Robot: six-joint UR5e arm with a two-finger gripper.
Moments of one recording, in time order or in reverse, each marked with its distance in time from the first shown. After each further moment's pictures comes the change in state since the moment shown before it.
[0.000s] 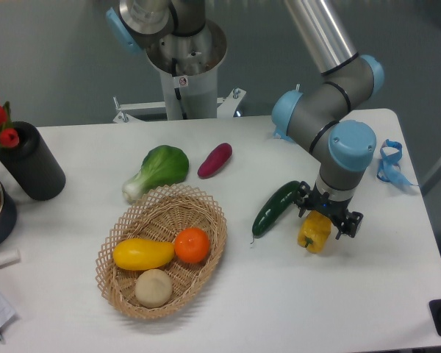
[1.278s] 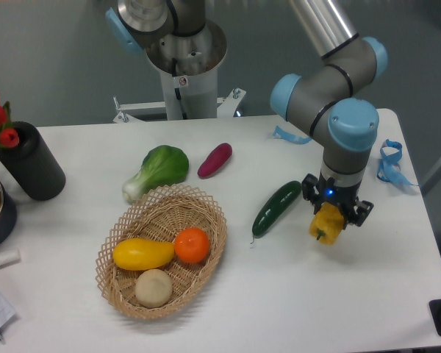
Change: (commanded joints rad) arm 0.012 0.129 0.002 -0.035 0.087 -0.018
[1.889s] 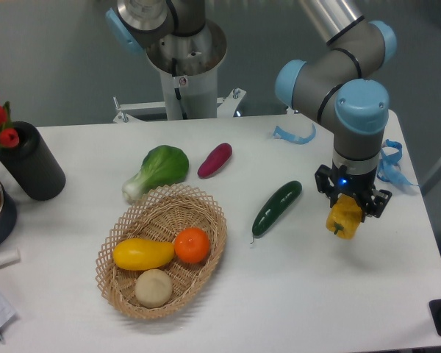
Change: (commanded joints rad) arm 0.006 -0.005 0.063 -0.003 -0.023 0.012
